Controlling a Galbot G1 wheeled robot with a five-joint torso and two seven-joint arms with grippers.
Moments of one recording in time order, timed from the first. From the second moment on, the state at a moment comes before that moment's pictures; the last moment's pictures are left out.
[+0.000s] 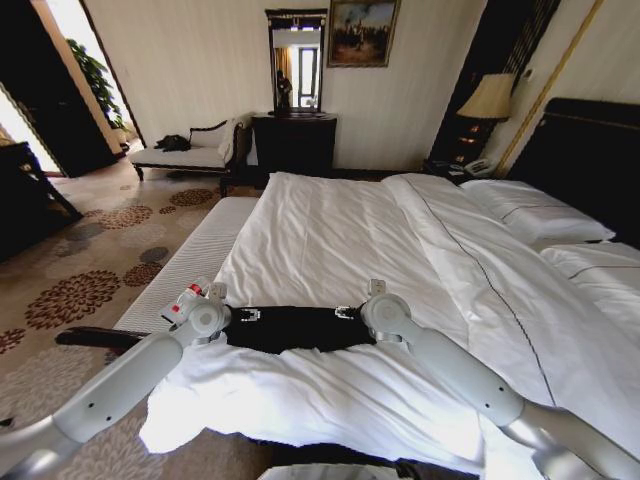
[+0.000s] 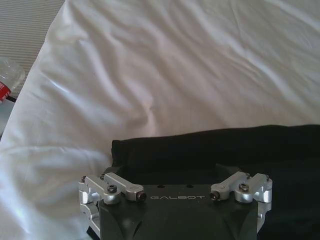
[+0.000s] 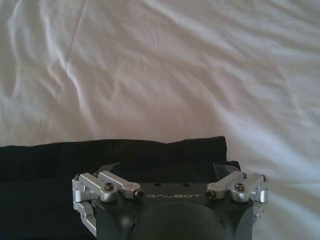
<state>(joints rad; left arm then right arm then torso) 0.69 -0.70 0.13 -1.83 -1.52 0.74 -0.70 -0.61 0.92 -0.22 1.88 1.71 -0.63 1.17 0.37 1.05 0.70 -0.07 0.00</state>
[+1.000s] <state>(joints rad) 1.03 -0.60 -0.25 -2.24 -1.49 0.74 -0.76 -0.69 0.87 -0.11 2.03 1.62 -0.56 1.15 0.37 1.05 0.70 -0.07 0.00</state>
